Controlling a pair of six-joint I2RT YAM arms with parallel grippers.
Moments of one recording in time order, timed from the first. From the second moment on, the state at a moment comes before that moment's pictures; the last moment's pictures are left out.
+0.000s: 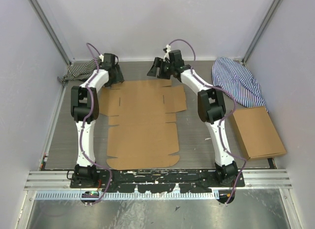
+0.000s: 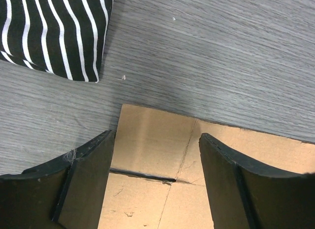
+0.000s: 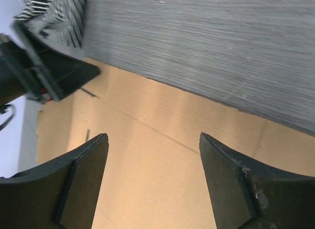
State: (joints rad) left arm -0.14 2.37 1.95 -0.52 -0.14 -0.43; right arm 0.37 2.44 2.12 -0.23 -0.47 0.51
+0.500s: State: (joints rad) left arm -0.14 2.37 1.94 -0.52 -0.14 -0.43; right arm 0.36 2.35 1.93 -0.28 -0.04 0.46
